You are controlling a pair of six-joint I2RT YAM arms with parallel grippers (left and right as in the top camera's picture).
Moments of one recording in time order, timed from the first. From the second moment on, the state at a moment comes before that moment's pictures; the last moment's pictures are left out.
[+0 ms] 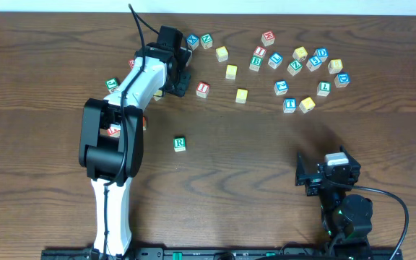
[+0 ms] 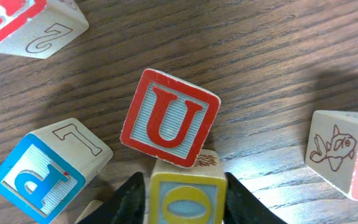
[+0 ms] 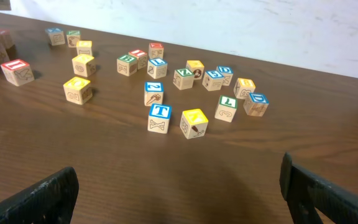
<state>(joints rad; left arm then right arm) -0.24 2.26 1.74 -0.74 0.02 0.11 0.11 0.15 0.01 -0.07 0.03 -0.12</state>
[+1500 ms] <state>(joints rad) -0.24 2.25 1.74 -0.77 0.02 0.11 0.11 0.15 0.01 -0.07 0.03 -0.12</state>
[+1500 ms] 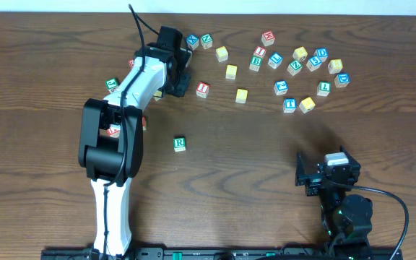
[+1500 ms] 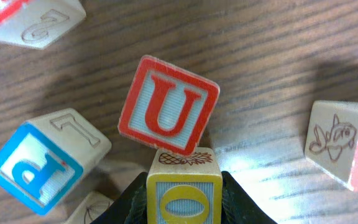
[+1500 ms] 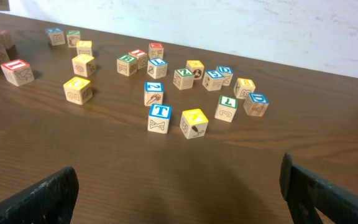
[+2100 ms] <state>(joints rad) -0.24 1.84 1.74 -0.82 0.02 0.03 0.11 0.15 0.01 -0.07 0.03 -0.12</state>
